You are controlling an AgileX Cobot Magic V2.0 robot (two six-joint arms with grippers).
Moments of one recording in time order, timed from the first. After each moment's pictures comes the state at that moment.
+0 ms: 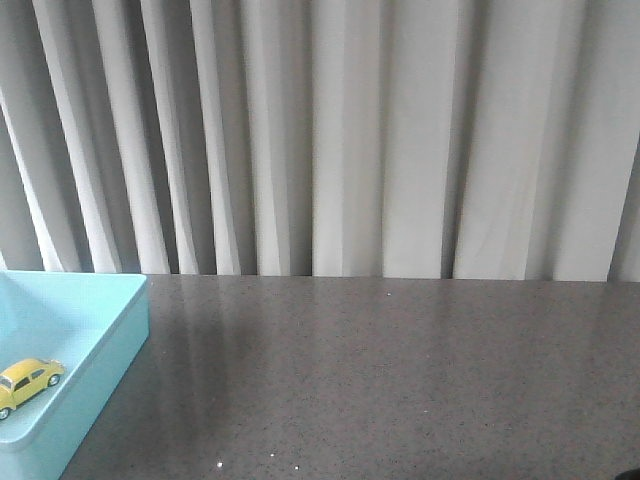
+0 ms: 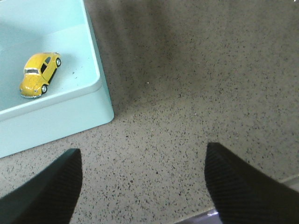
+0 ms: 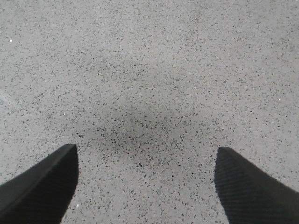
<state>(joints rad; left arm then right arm) -0.06 0.53 -0.69 -0.14 0.85 0.28 0.16 0.92 -0.84 0.03 0.81 -0.06</state>
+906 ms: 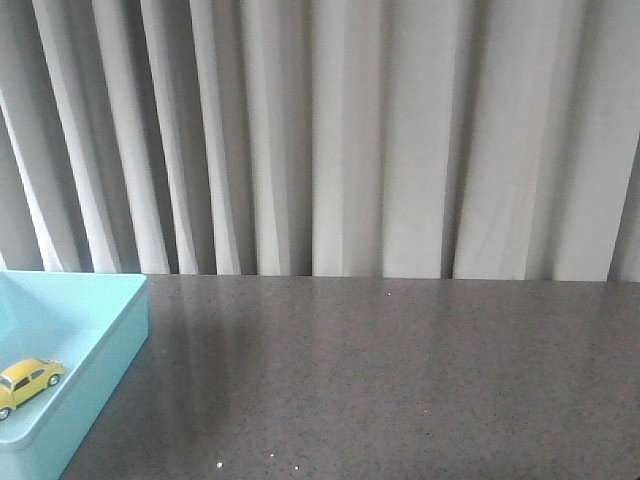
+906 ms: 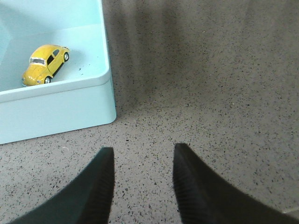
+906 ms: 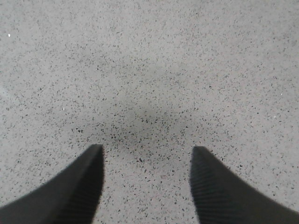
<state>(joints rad) -0.06 0.48 -0.53 -0.12 0.66 0.15 0.16 0.92 -0.83 0.03 0.82 -0.06</state>
